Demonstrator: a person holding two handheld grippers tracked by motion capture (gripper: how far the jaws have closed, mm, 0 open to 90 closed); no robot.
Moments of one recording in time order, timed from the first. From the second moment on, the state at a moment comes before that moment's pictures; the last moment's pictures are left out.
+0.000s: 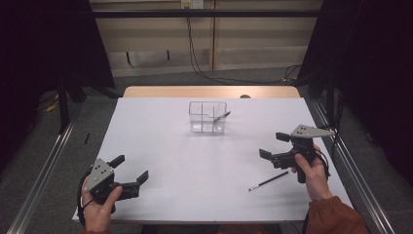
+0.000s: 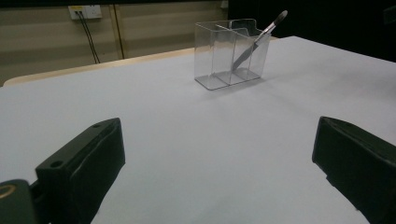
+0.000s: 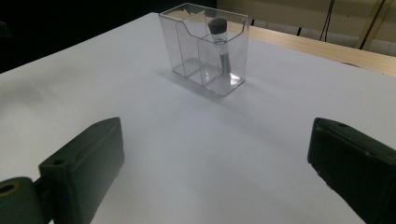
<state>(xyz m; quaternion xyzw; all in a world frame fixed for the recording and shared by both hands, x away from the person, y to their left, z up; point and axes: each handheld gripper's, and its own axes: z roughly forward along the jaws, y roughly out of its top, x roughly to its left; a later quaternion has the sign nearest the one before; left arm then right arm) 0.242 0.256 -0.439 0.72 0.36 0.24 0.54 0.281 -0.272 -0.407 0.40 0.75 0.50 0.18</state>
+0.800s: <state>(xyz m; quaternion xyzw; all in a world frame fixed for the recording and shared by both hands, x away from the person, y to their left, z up) 0.244 0.256 -0.439 0.73 0.36 0.25 0.53 0.299 -0.266 -0.407 0.37 0.87 0.33 0.09</state>
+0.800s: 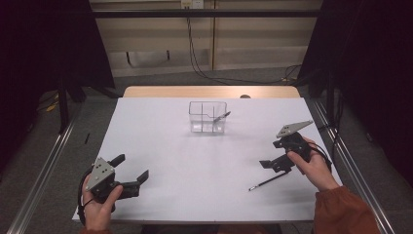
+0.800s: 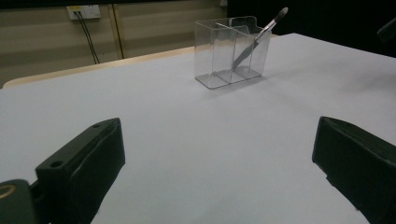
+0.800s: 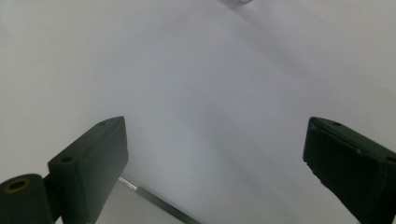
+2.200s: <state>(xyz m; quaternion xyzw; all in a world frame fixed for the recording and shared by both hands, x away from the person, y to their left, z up) 0.245 0.256 -0.440 0.73 0.36 0.25 0.53 0.299 -0.228 -0.436 0.23 0.96 0.14 0.00</state>
